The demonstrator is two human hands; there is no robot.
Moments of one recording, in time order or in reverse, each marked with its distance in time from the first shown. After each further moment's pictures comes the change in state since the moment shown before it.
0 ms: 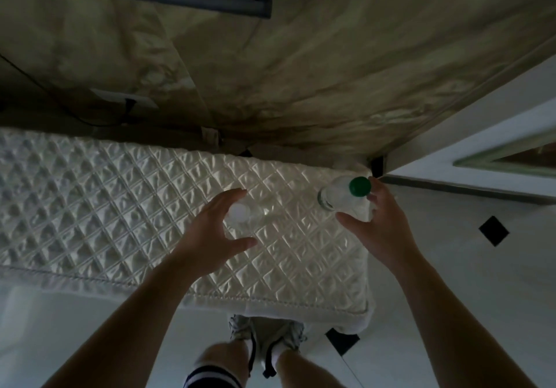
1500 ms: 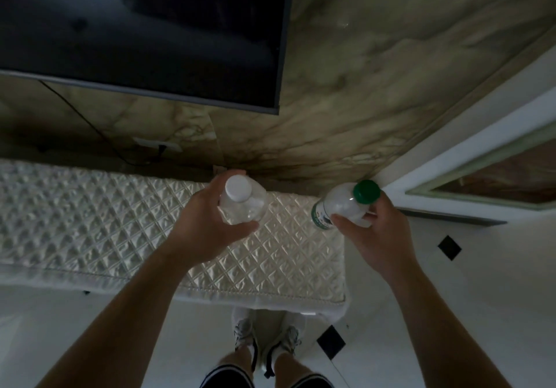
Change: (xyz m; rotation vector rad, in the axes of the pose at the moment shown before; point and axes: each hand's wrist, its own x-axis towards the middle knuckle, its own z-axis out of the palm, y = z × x) left_hand -0.102 0.145 -0.164 -0.138 0.175 0.208; right_hand -0.150 -0.161 -0.103 0.137 0.200 -0.198
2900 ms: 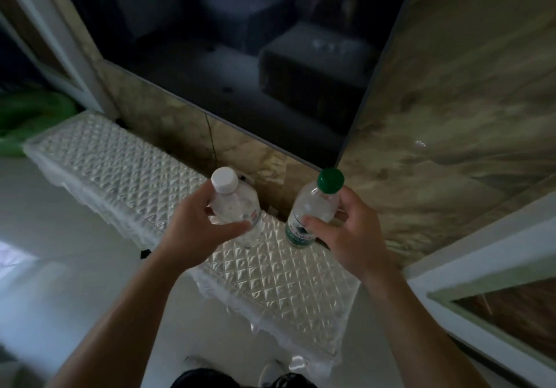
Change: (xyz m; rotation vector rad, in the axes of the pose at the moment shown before) left_hand -0.207 0.150 -0.086 -0.009 0.580 -0.123; right_hand -0.117 -0.181 -0.076 0.178 -0.433 -0.509
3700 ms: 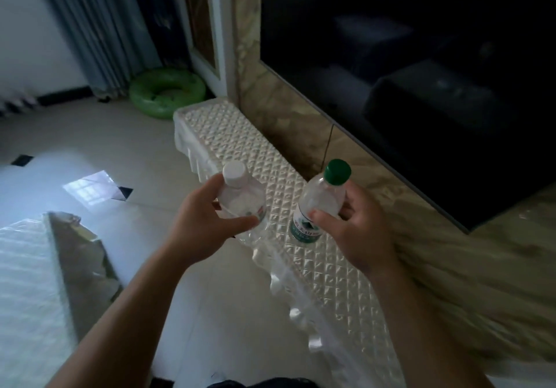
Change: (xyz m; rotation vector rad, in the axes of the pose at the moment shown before) left_hand -0.096 -0.143 -0.253 -0.120 0.315 -0.140; right_hand -0.003 -0.131 0.278 -0.014 -0.318 -0.165
